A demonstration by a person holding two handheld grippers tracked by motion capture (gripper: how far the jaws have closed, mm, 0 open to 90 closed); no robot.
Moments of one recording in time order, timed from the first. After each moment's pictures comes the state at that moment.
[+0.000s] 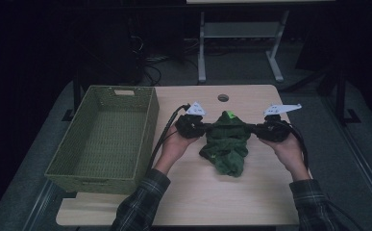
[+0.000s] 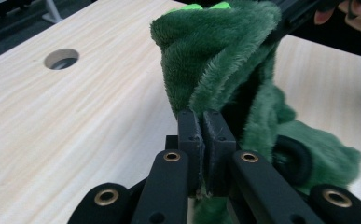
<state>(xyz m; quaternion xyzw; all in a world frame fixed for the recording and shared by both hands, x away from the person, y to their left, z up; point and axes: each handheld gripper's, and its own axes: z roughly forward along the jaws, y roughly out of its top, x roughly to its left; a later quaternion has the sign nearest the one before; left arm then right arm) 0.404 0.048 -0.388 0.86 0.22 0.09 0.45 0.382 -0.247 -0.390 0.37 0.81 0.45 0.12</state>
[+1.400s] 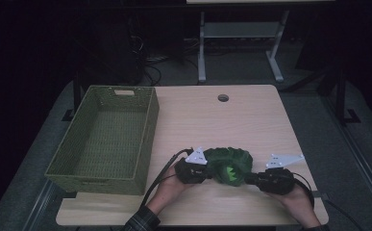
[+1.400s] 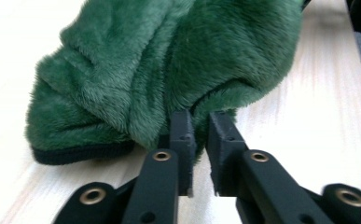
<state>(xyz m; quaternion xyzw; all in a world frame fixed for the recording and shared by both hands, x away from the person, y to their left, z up) 0.309 0.058 -0.450 0.89 0.15 0.02 0.43 0.264 -0.246 -0.448 0.34 0.83 0.44 0.04</state>
